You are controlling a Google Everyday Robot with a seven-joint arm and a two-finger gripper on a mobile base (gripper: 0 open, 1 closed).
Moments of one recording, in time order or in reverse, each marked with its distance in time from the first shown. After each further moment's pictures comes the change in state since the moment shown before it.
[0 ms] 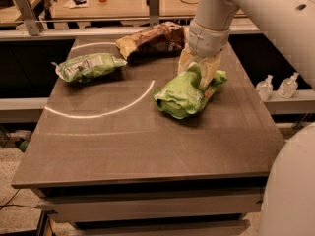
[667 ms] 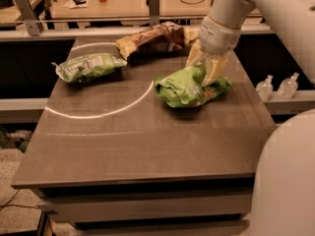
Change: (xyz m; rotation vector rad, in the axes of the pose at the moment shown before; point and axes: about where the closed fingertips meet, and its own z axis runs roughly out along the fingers) arm 0.023 0.006 -0.002 0.052 -0.089 0.185
